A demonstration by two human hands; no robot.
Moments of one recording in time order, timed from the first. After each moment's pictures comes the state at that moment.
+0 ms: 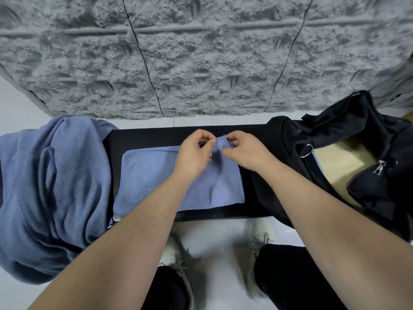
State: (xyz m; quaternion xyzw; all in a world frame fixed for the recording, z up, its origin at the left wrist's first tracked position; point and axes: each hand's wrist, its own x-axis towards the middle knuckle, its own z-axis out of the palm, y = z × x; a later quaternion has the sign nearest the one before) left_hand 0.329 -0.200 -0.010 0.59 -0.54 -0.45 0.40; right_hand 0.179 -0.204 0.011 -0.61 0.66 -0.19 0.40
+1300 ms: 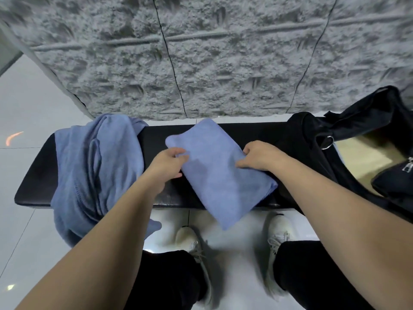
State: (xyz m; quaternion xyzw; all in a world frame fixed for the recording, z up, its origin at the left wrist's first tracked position) left_hand 0.441 -0.157 0.008 0.72 -0.41 -0.50 0.25; right_hand 0.195 -0.191 0.013 -0.66 0.67 0.04 0.34
